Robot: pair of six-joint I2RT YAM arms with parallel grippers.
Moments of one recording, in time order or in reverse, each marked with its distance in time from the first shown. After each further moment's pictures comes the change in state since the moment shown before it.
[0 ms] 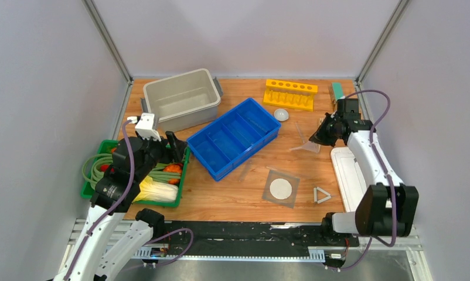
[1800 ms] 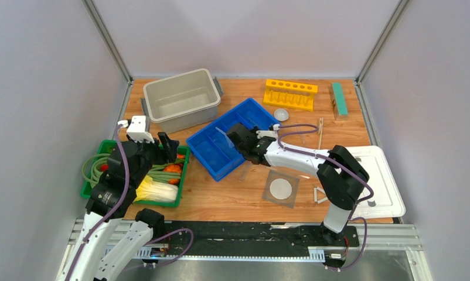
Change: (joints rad) left arm 0.000 -0.049 0.011 -0.039 -0.126 -0.003; right arm 0.942 0.370 0.111 0.460 0.849 1.455
